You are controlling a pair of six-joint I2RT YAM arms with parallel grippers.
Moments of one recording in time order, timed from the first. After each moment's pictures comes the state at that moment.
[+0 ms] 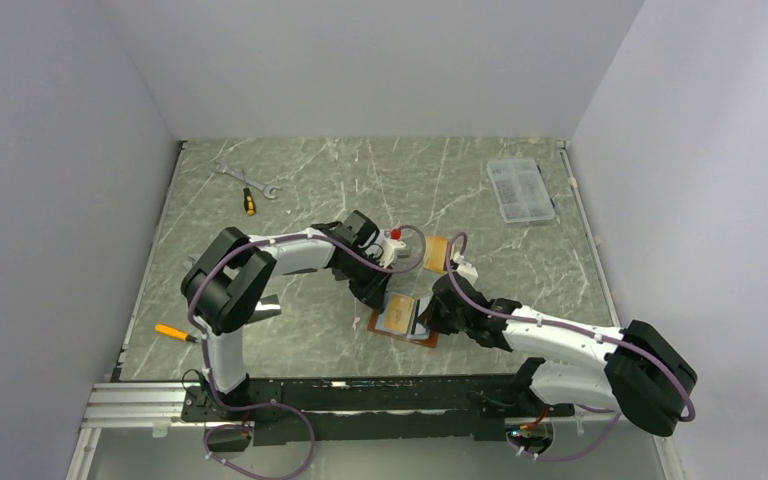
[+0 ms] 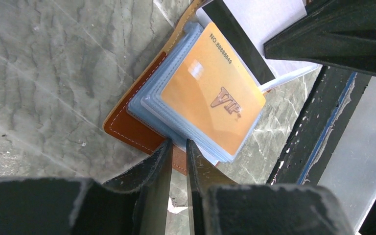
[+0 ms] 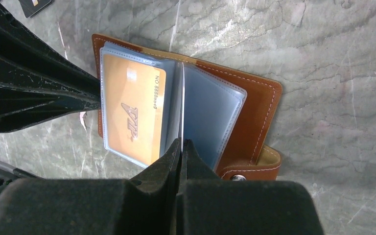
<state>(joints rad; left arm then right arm) -0.69 1.88 1.12 -0.42 0.66 0.13 0.86 1.13 0.42 -0.16 0.16 1.03</state>
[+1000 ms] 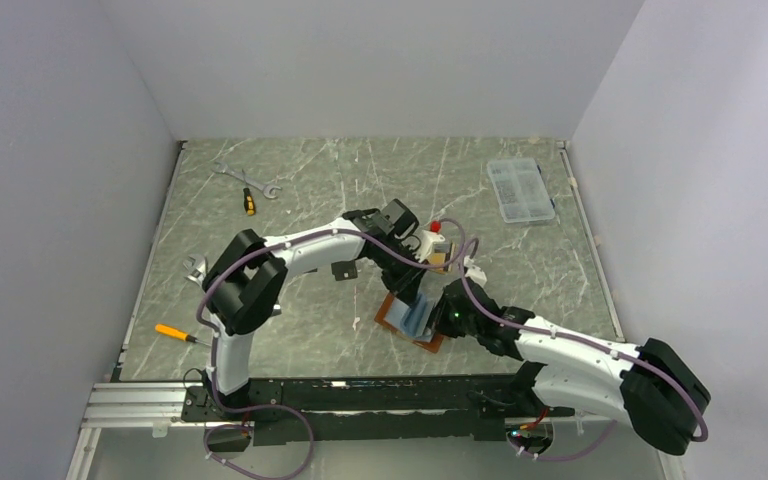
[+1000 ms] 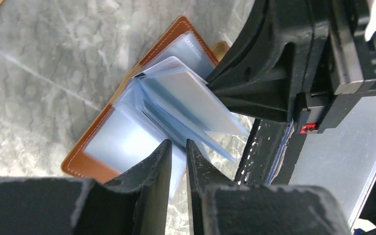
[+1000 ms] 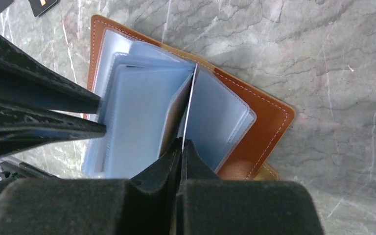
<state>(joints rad) -0.83 1.95 1.44 -0.61 0.63 0.09 0.83 1.01 0.33 -0.13 0.13 1.01</state>
